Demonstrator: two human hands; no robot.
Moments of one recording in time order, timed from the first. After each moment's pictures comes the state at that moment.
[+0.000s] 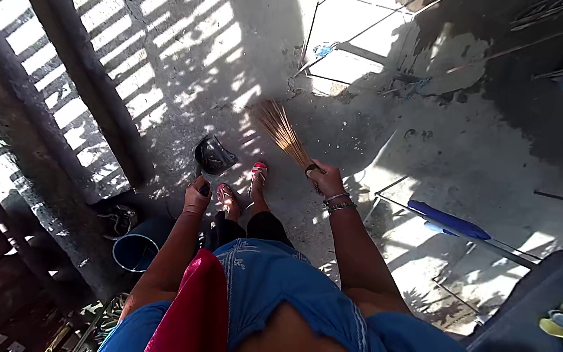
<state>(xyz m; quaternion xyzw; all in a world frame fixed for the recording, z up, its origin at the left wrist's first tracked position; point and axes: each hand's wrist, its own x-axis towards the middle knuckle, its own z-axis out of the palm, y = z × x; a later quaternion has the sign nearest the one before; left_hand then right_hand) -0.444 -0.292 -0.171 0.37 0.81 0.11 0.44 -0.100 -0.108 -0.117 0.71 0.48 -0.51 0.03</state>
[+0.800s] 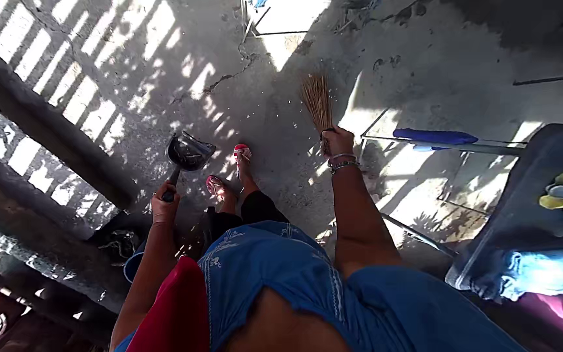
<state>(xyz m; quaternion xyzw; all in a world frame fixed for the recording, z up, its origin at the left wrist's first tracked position) -0.478 -0.335 -0.189 0.39 0.79 0.17 0.43 -0.003 -0.143 -0.125 0.86 0.25 -0.42 -0.15</state>
